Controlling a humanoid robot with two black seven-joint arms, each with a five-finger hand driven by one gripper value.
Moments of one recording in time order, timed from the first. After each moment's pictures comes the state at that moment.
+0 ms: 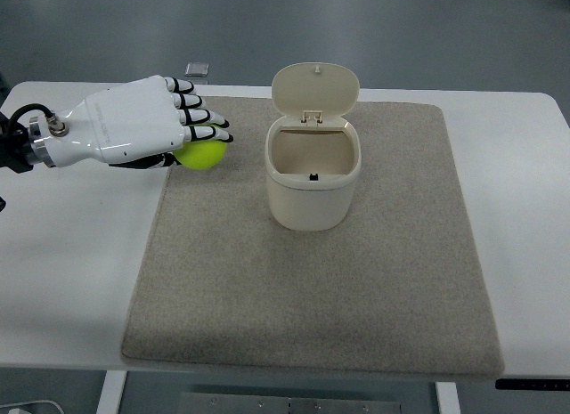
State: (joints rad) left arm -0.91 0.94 -0.46 -1.56 2.16 0.46 -0.44; right arm 0.02 0.00 -0.12 0.21 -0.02 -0.12 0.24
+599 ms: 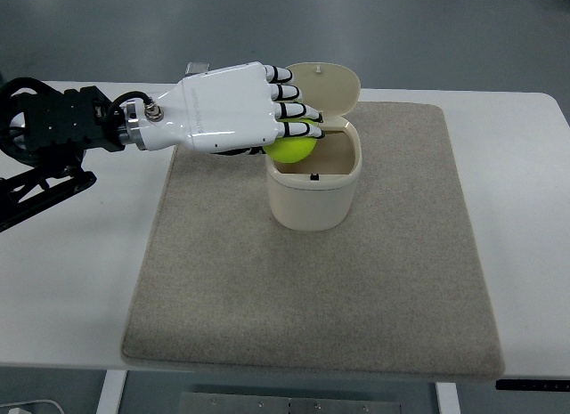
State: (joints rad) left arm -1.02 0.65 -0.44 -1.47 2.27 0.40 -0.44; right arm 0.02 0.00 -0.12 0.21 -0.02 -0.12 0.24
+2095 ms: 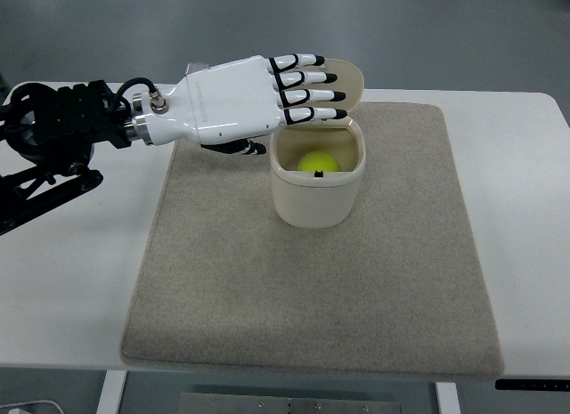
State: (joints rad) left arm -1.01 0.71 -0.43 -1.48 2.09 0.39 -0.44; right arm 0.02 0.00 -0.12 0.21 -0.02 -0.12 0.24
